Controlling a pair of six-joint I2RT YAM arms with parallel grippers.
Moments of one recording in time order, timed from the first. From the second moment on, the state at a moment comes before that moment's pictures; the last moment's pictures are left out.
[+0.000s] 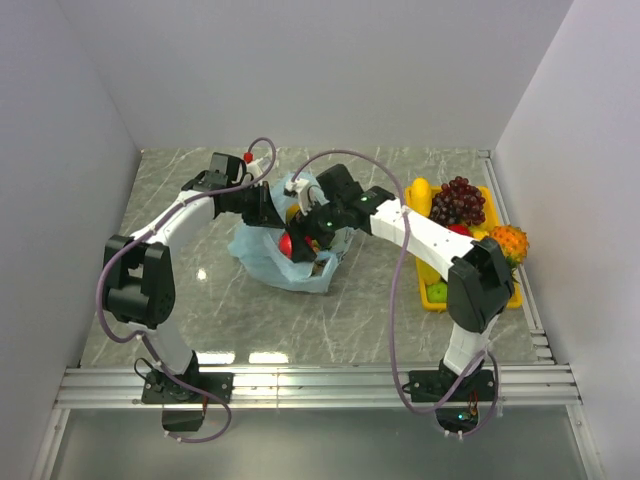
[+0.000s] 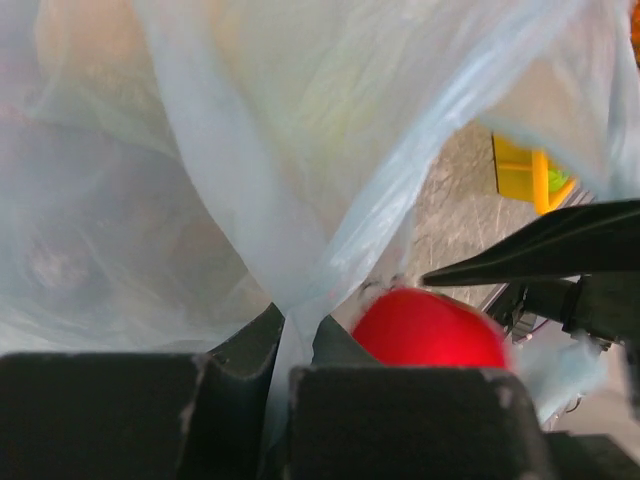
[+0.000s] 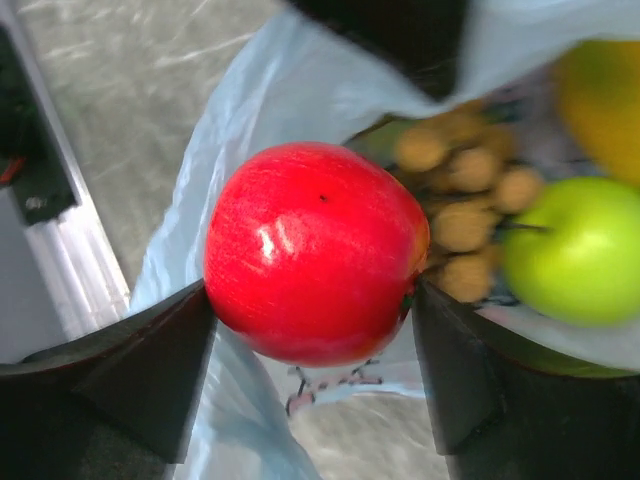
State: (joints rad) left arm -0.24 1.73 1.32 -0.50 0.65 -0.28; right arm 0.68 1.77 1.50 -0.58 -0.51 -0.11
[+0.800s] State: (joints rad) left arm -0.24 1.73 1.29 -0.49 0.66 -0.28; right arm 0.13 1.43 1.60 -1.03 -0.59 -0.22
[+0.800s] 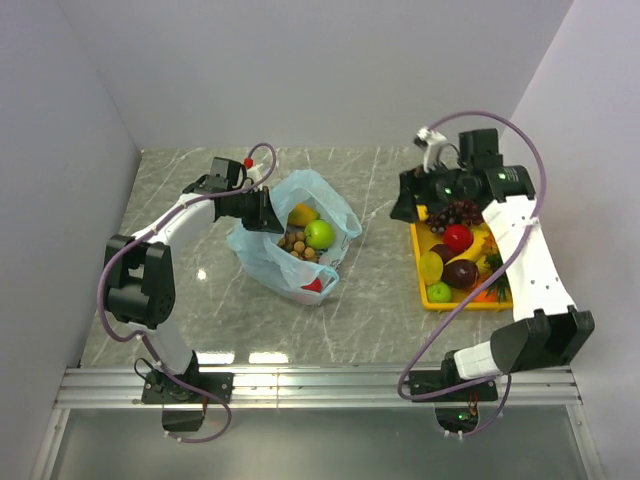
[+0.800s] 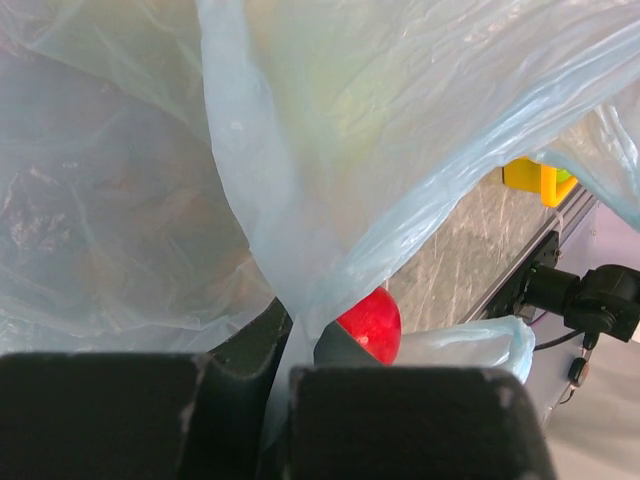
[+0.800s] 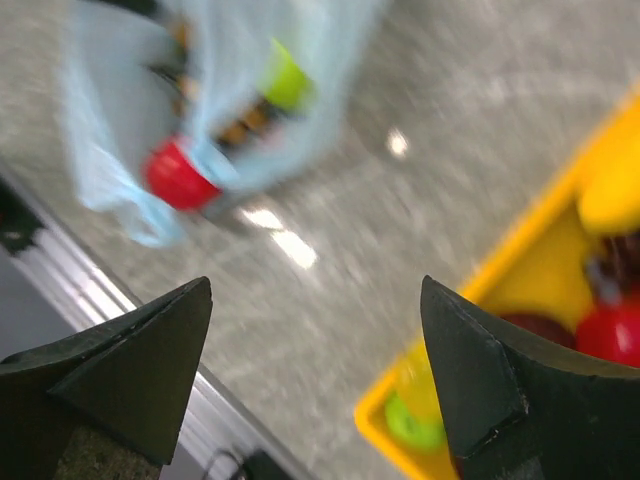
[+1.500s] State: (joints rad) left arm -0.24 1.73 1.26 -0.48 0.66 -0.28; right arm 0.02 1.52 1.28 -1.11 -0.16 -0.28
